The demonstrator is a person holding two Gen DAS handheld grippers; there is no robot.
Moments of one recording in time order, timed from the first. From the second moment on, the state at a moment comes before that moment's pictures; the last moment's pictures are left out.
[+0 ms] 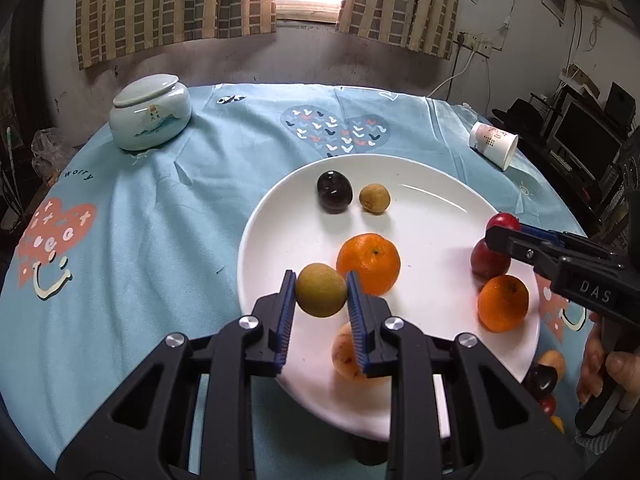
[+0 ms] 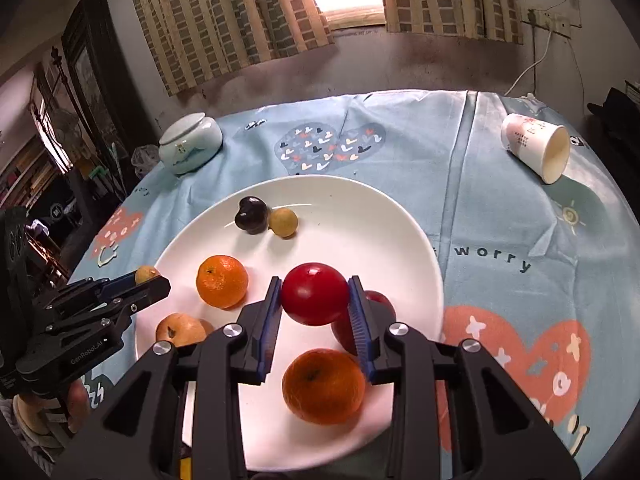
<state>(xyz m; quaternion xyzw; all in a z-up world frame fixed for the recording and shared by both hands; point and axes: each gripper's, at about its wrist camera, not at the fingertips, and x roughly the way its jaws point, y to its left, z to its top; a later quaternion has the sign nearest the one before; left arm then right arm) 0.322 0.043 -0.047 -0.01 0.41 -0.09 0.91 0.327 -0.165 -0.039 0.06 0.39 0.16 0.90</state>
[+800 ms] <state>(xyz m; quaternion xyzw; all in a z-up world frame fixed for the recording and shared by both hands) 0.254 0.055 -0.043 0.01 0.39 -0.08 0.92 0.260 -0.175 -0.006 0.07 0.35 0.17 0.92</state>
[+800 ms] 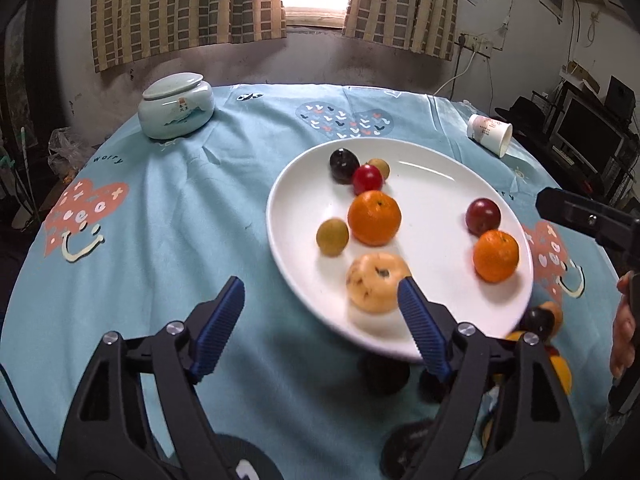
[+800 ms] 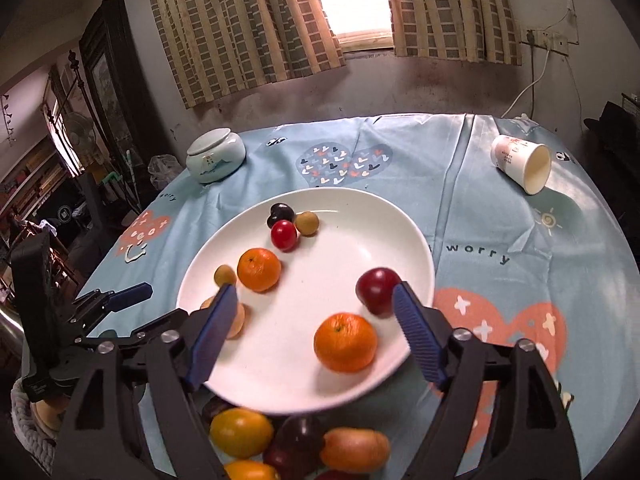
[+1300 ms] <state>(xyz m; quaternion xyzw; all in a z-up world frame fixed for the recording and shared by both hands) 0.175 0.023 -0.072 0.09 0.39 -0.12 0.91 0.137 -0.223 -0.038 0.14 0.33 0.15 0.92</state>
